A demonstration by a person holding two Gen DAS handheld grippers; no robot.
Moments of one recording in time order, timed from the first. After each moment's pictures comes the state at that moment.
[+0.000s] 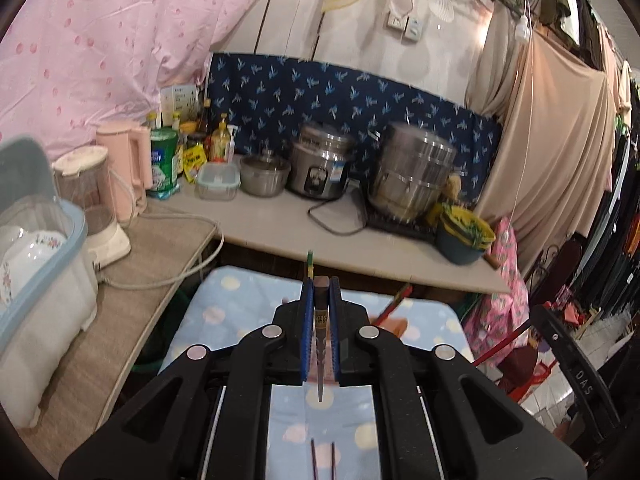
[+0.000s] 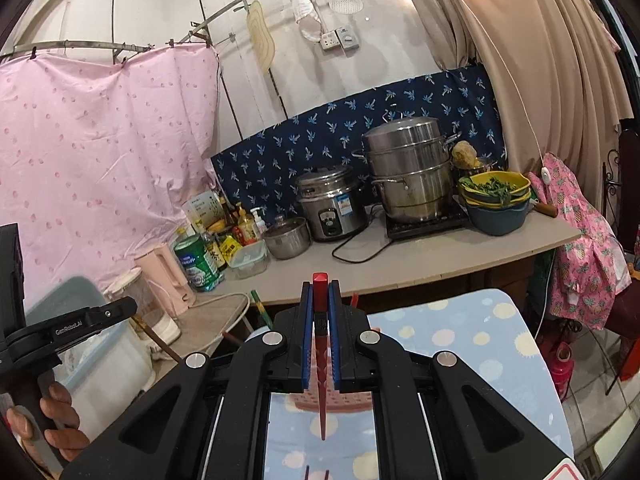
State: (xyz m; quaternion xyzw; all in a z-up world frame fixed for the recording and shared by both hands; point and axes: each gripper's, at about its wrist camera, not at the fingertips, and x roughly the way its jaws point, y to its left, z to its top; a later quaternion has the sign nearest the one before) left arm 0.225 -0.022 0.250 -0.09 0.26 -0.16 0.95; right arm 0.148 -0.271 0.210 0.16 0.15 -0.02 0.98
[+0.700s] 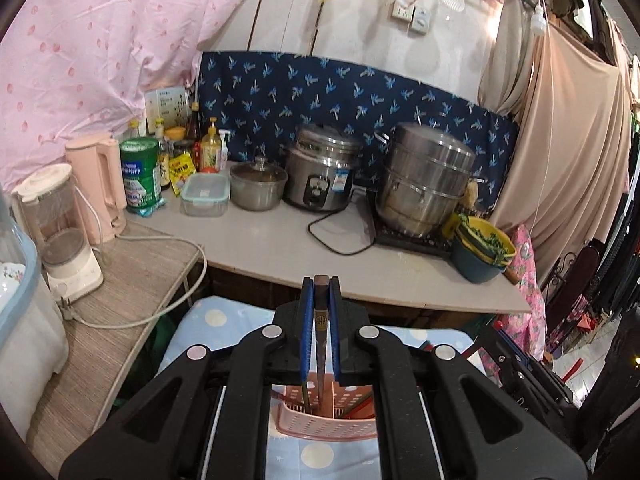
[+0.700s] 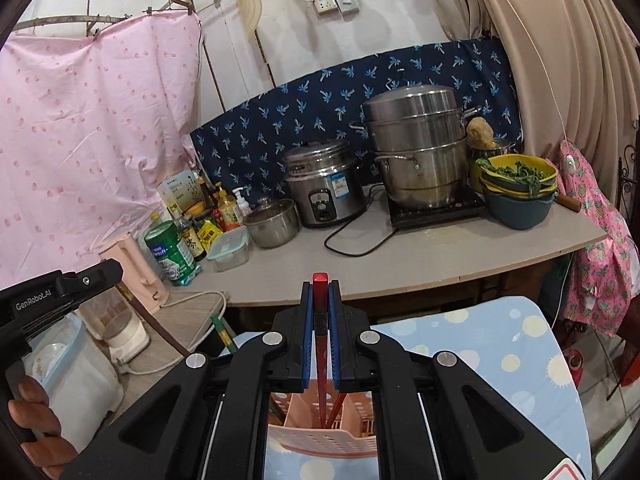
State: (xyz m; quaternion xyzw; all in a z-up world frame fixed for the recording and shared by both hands) left arm 0.323 -0.068 0.225 -0.07 0.27 -0.15 0.95; right arm 0.280 -0.275 0.174 0.15 0.21 -0.03 0.97
